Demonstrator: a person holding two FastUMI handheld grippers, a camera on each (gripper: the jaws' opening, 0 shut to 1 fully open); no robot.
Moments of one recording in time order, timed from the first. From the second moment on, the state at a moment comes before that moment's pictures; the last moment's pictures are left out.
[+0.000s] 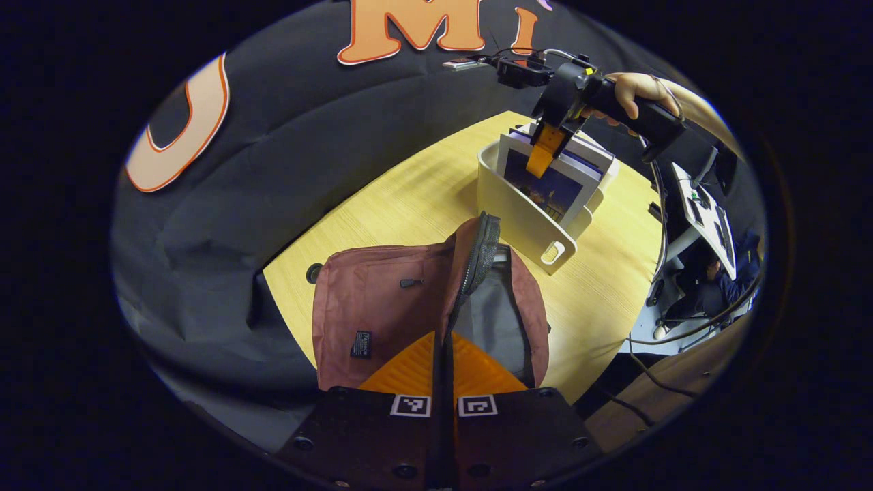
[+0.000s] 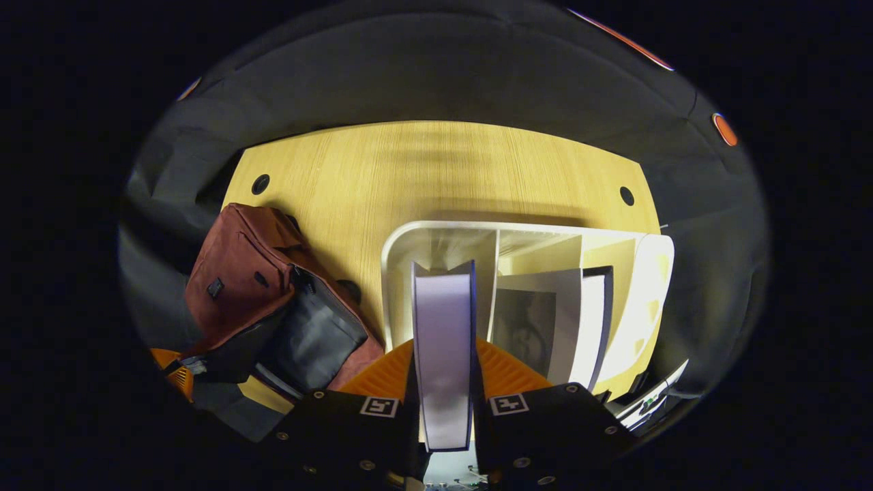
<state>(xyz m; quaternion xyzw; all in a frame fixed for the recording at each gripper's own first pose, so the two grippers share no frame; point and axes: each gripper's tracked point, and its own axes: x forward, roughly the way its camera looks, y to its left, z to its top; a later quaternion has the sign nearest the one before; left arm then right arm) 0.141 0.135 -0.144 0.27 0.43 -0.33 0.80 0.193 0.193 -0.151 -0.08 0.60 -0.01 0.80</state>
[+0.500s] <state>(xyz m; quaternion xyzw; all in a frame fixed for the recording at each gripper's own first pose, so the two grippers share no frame) 0.143 0.133 -0.148 0.26 0.43 -0.33 0.80 0.169 0.188 -0.047 -0.01 0.53 0.00 0.85</state>
